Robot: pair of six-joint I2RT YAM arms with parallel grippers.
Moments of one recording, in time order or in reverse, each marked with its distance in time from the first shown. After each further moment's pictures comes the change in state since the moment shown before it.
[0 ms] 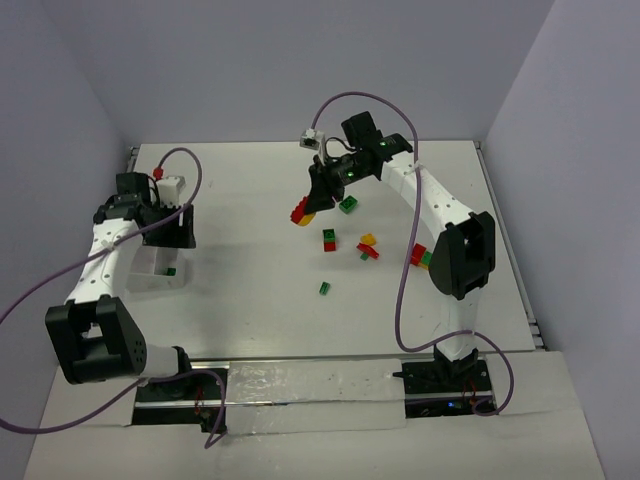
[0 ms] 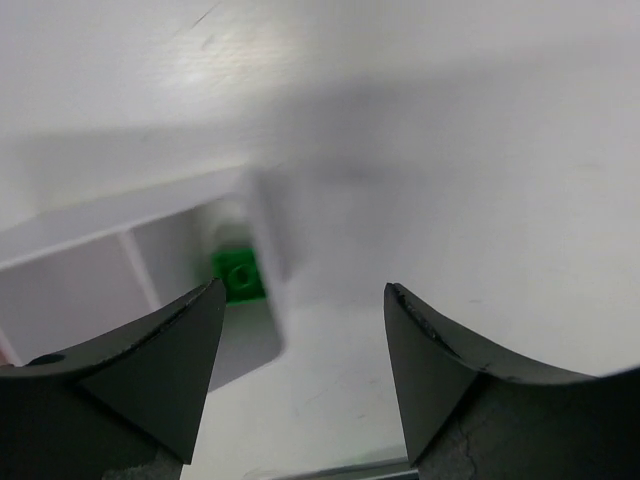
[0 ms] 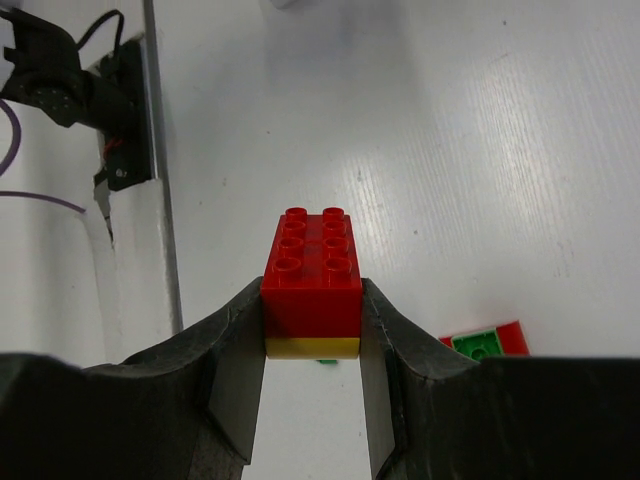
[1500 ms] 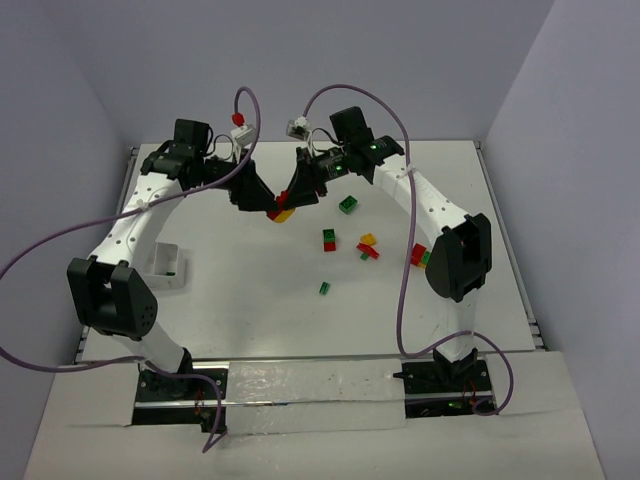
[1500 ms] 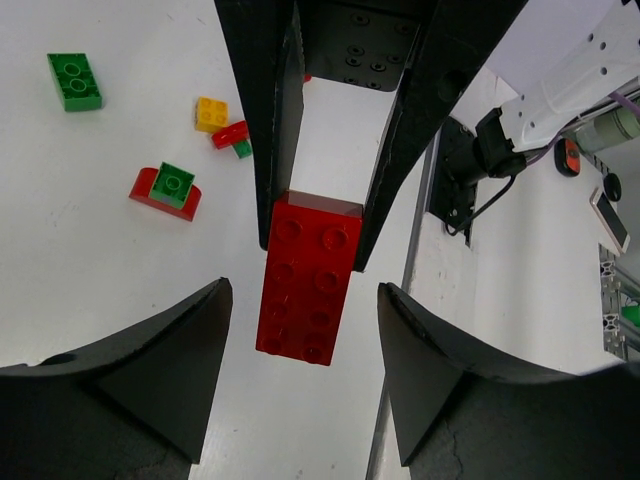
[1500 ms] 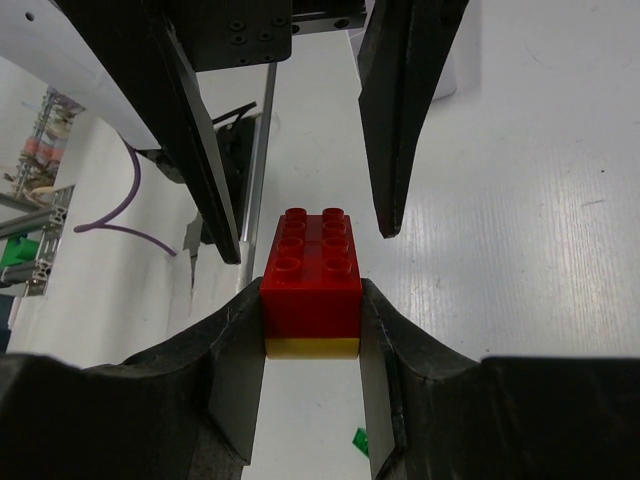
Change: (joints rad) left arm -0.352 0.249 0.475 0.016 0.975 0.031; right arm 0.064 -0.002 0.017 0.238 -0.230 0.209
